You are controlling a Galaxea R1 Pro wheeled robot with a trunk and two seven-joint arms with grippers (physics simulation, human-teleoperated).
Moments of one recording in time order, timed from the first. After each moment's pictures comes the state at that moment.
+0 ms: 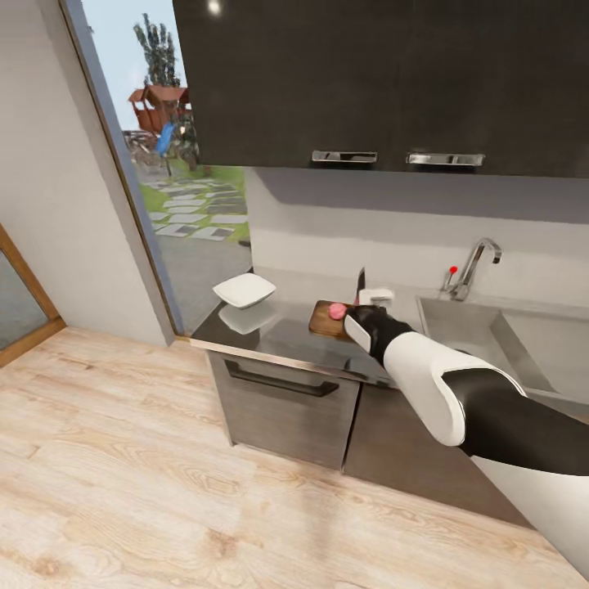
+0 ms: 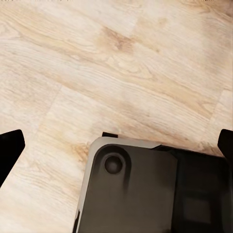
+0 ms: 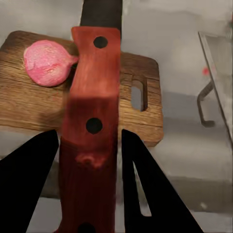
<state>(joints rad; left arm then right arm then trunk) 0.32 0.04 0.01 -0.78 0.24 -0.31 -0.05 -1.42 0.17 0.03 -0.06 -0.02 0.28 -0.44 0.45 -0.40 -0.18</state>
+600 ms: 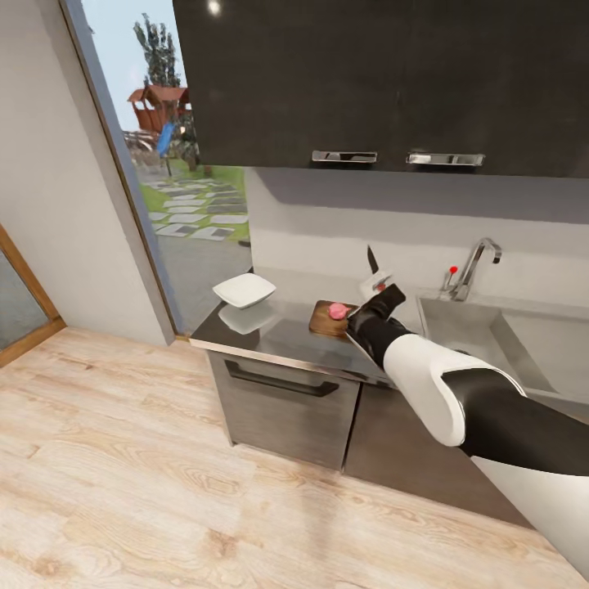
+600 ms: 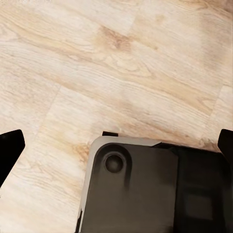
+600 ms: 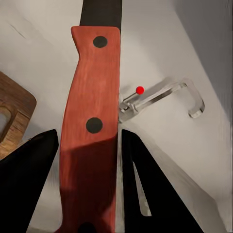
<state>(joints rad) 0.32 0.04 0.01 -0.78 0.22 -0.31 -0.05 -1.42 0.17 0.03 -0.03 0.64 0.39 -0.63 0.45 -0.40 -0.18</state>
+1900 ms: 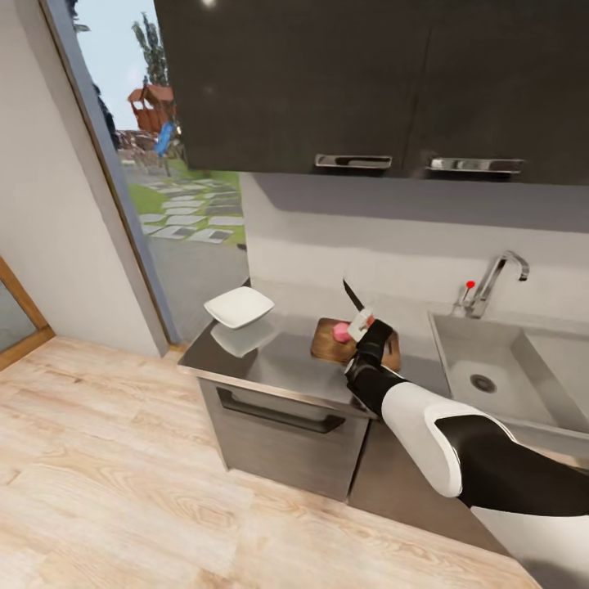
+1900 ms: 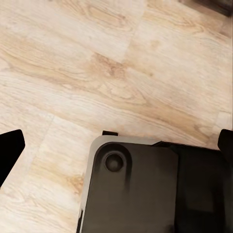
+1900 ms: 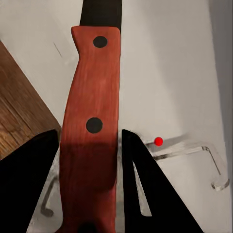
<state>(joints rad) 0.32 0.04 0.01 -0.78 0.20 -0.30 -0.05 -1.22 0.17 0.03 -0.02 0.96 0.30 -0.65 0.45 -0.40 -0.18</state>
